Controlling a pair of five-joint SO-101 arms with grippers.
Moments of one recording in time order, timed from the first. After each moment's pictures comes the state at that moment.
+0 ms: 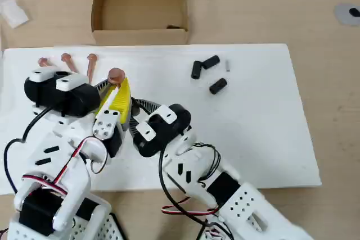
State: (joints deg) left arm 18.7 -84.0 50.0 49.9 -3.2; right arm -48.6 -73.9 86.7 3.2 -3.3
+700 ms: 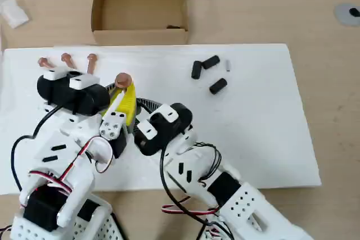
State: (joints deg) left arm 21.2 -84.0 52.9 49.9 -3.6; right arm -48.4 -73.8 86.7 3.3 -3.5
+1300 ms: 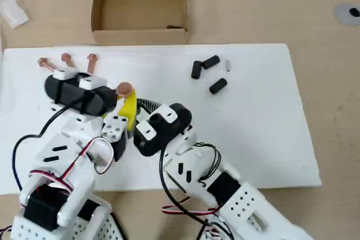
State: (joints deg) left arm 20.5 -84.0 53.0 55.5 -6.5; right arm -48.5 -73.8 86.5 4.0 -3.4
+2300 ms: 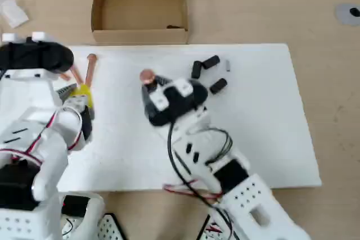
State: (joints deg) left arm 0.1 -60.6 21.0 81.2 -5.1; right arm -38.4 -65.8 73.1 9.0 -3.4
